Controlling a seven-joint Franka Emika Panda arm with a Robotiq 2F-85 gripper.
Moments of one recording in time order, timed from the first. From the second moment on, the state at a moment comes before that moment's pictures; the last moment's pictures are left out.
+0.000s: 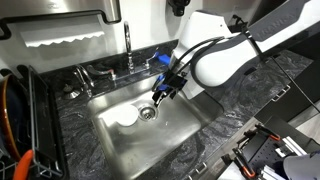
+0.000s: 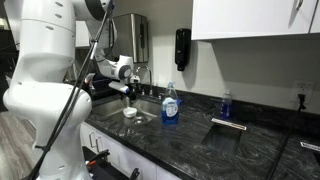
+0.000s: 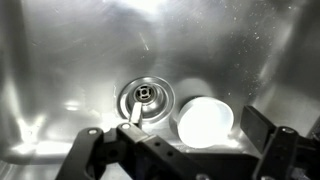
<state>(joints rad) 0.22 0.25 0.28 -2.28 0.17 2.72 0.20</state>
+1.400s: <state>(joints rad) 0.45 0.59 0.12 -1.95 0.04 2.70 0.47</state>
